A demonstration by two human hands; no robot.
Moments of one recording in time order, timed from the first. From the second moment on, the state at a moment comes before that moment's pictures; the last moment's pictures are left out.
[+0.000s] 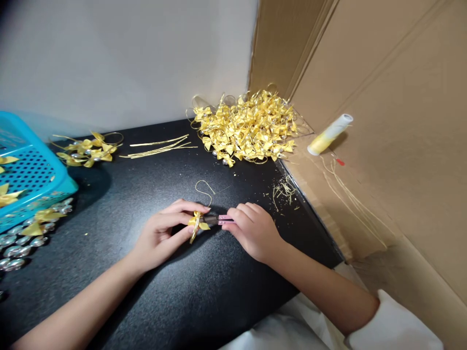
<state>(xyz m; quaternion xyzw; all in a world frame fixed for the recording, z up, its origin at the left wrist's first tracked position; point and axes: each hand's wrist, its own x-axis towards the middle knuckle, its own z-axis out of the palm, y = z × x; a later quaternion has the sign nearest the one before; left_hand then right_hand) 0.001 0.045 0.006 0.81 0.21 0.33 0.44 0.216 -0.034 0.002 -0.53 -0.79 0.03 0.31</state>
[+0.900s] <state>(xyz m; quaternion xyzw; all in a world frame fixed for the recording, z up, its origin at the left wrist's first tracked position) 0.004 0.038 0.001 0.86 0.18 0.33 0.34 0.226 -0.037 0.046 -0.52 -0.80 0.07 0.28</state>
